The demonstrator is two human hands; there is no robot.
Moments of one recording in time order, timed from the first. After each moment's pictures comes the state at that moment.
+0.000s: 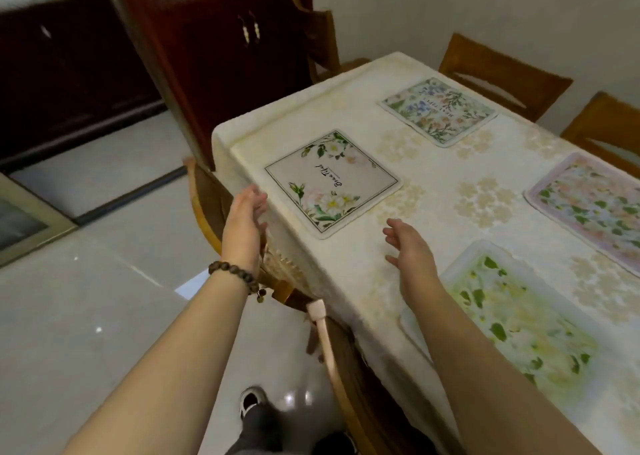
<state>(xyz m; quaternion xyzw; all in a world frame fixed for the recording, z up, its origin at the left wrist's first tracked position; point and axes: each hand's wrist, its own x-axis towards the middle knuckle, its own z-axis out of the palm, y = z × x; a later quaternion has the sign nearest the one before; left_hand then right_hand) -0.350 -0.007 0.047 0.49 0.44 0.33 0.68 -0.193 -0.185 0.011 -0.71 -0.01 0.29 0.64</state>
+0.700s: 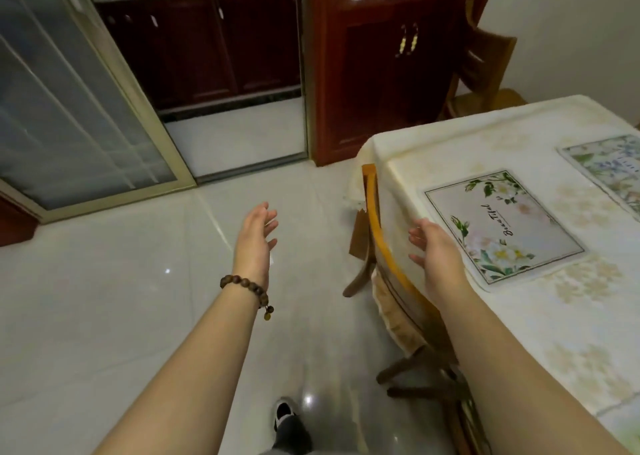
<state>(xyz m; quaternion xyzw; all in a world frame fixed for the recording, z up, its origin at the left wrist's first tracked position) -0.587 0.162 0.031 0.40 0.55 0.42 0.60 -0.354 0.052 0.017 -0.72 -0.16 0.35 0.57</state>
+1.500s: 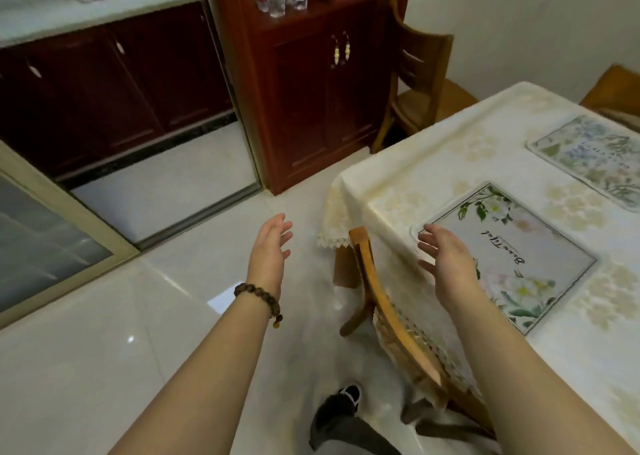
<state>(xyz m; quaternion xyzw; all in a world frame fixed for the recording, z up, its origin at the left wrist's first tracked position) -0.473 0.346 0.012 0.50 0.49 0.29 0.65 -0.283 0.181 -0.004 -0.71 -0.02 0.28 0.64</state>
